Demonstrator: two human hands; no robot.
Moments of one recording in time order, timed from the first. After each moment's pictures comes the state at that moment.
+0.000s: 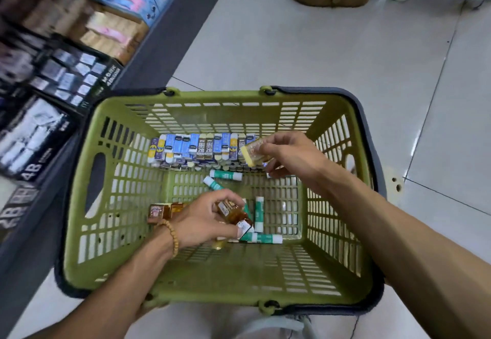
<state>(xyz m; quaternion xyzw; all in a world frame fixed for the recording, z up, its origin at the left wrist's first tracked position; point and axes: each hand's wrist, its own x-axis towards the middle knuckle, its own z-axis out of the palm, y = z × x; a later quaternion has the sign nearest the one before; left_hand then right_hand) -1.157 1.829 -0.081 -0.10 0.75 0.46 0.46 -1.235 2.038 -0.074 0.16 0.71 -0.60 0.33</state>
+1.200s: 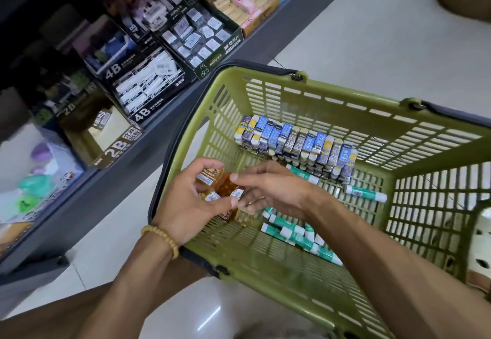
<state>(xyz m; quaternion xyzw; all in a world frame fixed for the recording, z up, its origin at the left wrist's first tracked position) -1.106 1.726 -0.037 -0.32 0.82 0.47 0.11 -1.205 1.869 -0.094 -0.01 0.52 -0.59 0.61</state>
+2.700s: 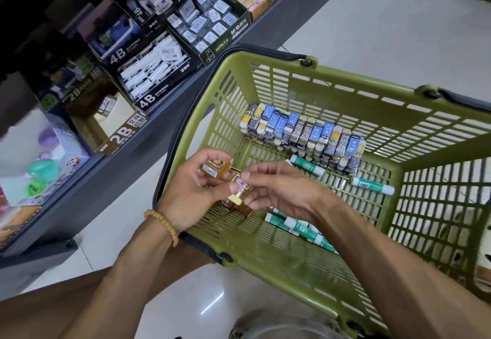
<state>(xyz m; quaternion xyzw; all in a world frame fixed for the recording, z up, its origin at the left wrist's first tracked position) -1.106 1.726 -0.036 -0.33 0.75 0.56 0.13 -1.189 1.879 -0.102 0.03 0.43 -0.66 0.62</state>
